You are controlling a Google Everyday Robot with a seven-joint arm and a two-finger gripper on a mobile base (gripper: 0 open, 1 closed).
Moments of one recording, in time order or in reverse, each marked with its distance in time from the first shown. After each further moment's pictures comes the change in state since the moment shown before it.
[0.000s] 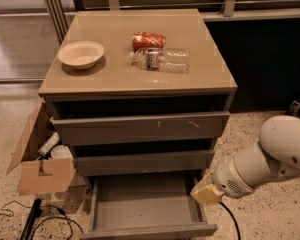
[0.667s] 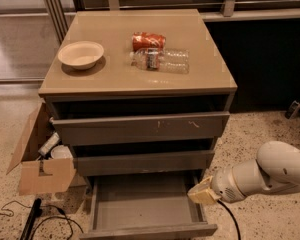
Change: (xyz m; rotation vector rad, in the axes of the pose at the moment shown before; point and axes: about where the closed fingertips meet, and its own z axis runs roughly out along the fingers) arm 0.025 -0.052 0.070 -0.061 -0.165 0.021
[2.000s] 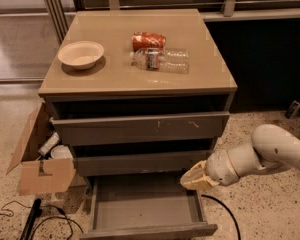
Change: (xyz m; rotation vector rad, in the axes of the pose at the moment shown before) arm -0.041 -0.015 0.000 -0.179 -0.130 -0.345
